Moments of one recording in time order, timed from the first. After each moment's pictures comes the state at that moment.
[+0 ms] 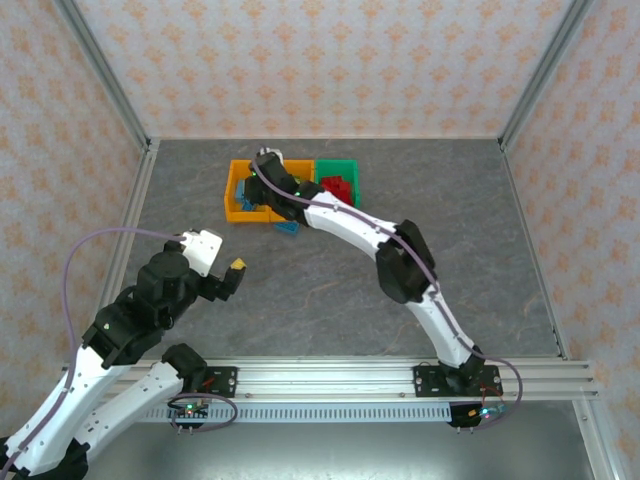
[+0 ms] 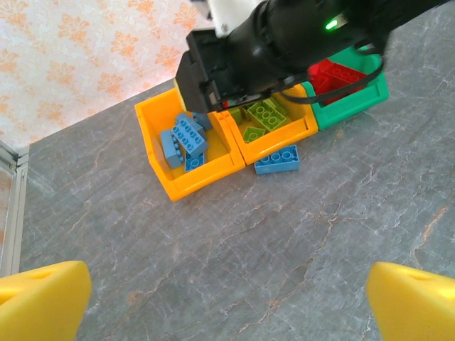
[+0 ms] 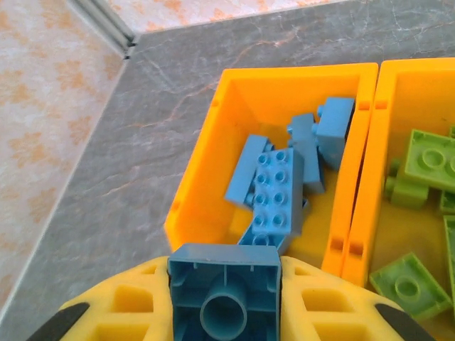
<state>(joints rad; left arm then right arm) -0.57 0.53 0.85 -0.82 -0.33 0.08 0.85 2.38 2.18 -0.39 0.15 0.63</state>
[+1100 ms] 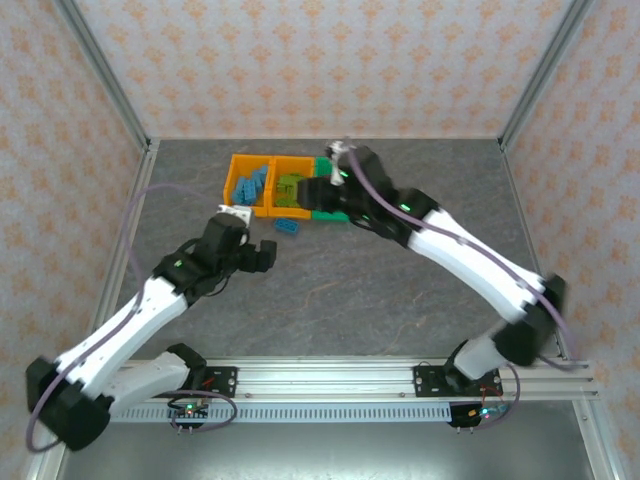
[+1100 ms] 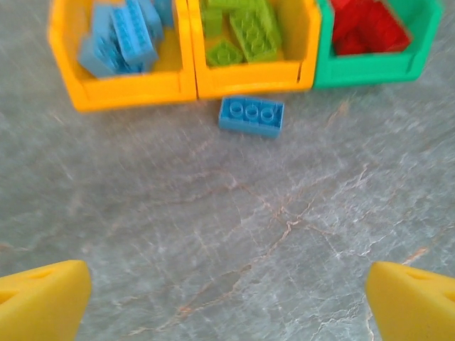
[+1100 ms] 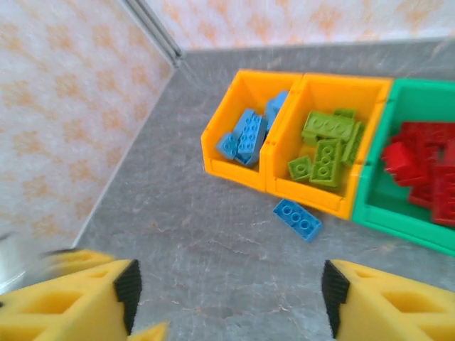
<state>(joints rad) -0.51 1.07 0.86 -0.63 -0.23 -0.34 0.80 1.39 1.44 -0.55 0.06 0.54</state>
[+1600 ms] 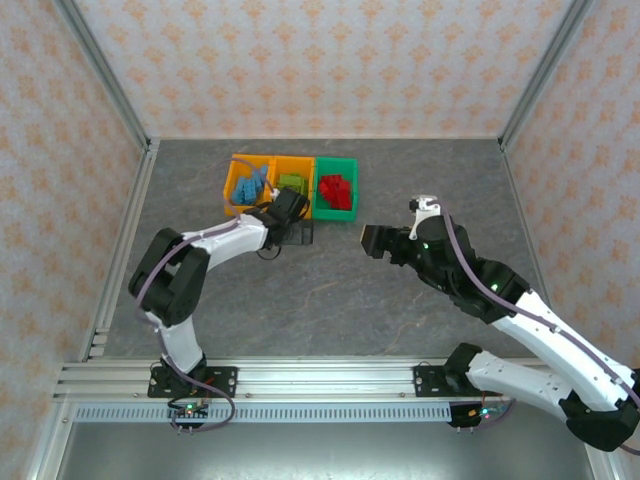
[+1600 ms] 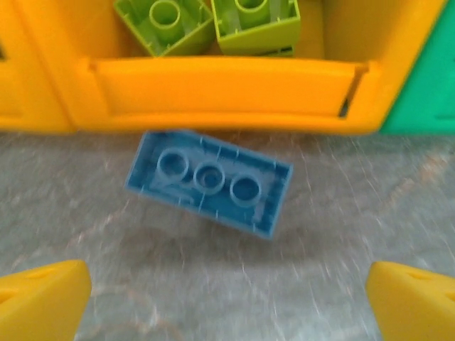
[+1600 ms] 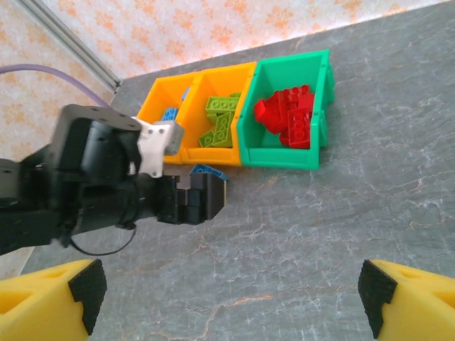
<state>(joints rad) -0.50 1.83 1.18 -0.41 -0.27 -0.47 0.80 0.85 1.02 -0.66 0.25 0.64</state>
